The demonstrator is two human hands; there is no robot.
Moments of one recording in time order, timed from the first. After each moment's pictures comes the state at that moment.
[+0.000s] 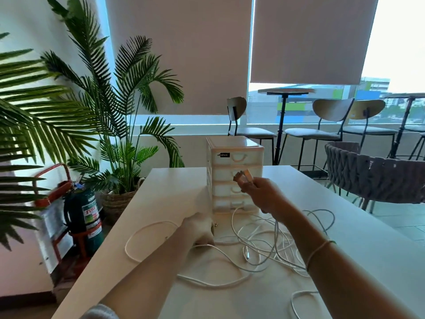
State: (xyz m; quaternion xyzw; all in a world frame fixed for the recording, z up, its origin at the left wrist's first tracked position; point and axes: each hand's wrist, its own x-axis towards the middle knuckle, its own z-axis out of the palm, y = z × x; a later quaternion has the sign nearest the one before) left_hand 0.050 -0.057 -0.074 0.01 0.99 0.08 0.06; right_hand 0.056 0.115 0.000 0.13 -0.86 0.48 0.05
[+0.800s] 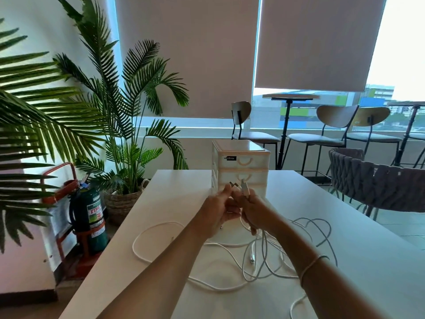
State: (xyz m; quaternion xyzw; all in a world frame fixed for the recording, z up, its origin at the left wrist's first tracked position) left_hand 0.072 -0.032 -0.039 0.10 0.61 0.79 0.01; right_hand 0.060 0.090 -0.026 0.20 -0.87 0.46 0.02
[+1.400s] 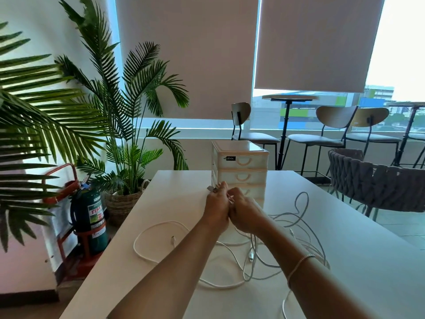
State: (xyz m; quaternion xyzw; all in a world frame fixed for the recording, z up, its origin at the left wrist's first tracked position) left_hand 0.067 -0.010 -0.029 -0.07 0.52 0.84 -0.13; right_hand 0.076 0.073 -0.025 0.23 -0.91 0.33 0.08
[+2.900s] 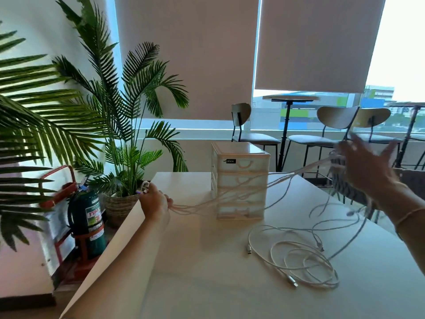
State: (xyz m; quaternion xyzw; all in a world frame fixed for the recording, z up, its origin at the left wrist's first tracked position) left_hand 0.038 -0.136 -0.035 -0.22 0.41 0.82 -0.35; right_hand 0.011 0.267 0.058 0.00 -0.93 -0.10 0.36
